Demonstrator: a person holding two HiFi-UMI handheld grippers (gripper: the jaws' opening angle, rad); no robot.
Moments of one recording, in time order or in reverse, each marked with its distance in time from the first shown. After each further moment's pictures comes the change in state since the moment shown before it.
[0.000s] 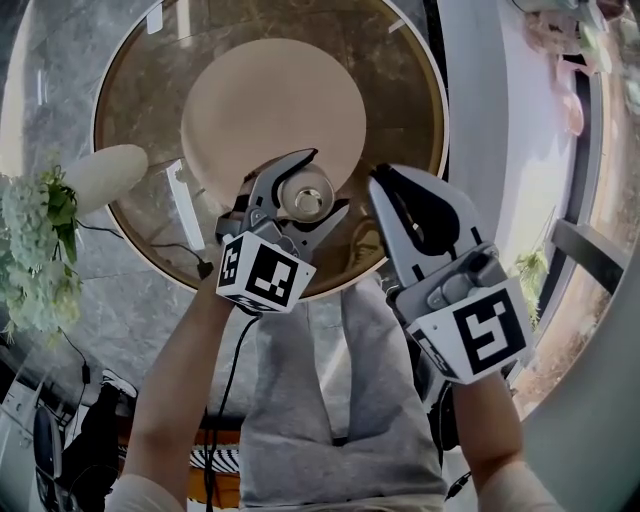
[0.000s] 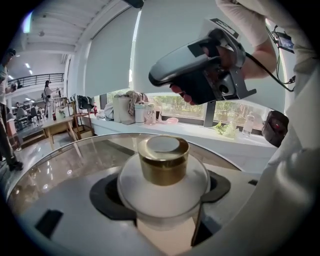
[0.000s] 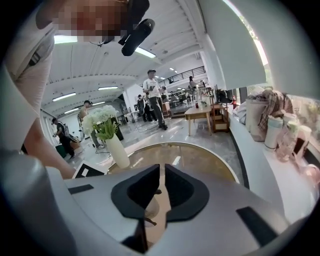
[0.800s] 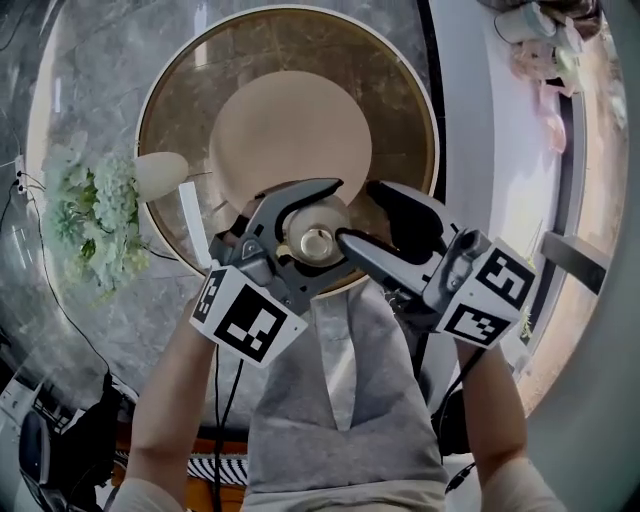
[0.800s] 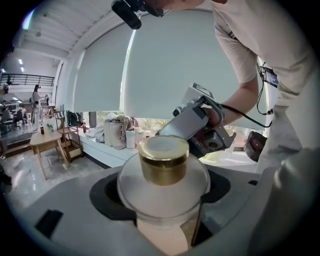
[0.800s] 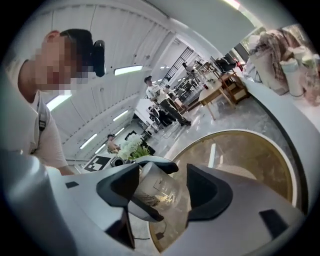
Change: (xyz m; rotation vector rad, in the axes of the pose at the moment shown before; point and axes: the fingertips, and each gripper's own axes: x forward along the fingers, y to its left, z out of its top) left arm -0.099 -0.004 0.136 0.049 -0.174 -0.130; right arm -0.021 0.055 0.047 0.387 -0.010 0.400
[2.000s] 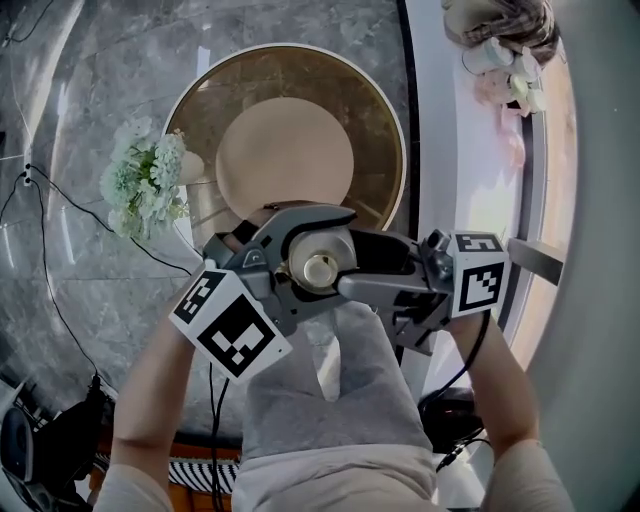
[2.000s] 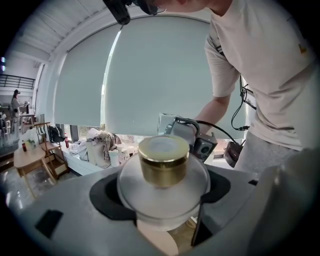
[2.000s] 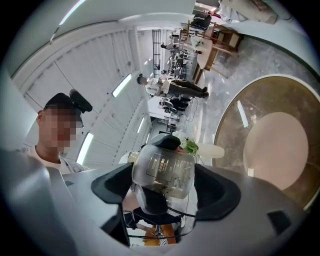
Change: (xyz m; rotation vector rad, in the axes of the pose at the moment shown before) left arm -0.063 -0.053 0.135 0.090 -0.021 -0.187; right arm -0.045 0.126 0.033 0.460 0.110 0.413
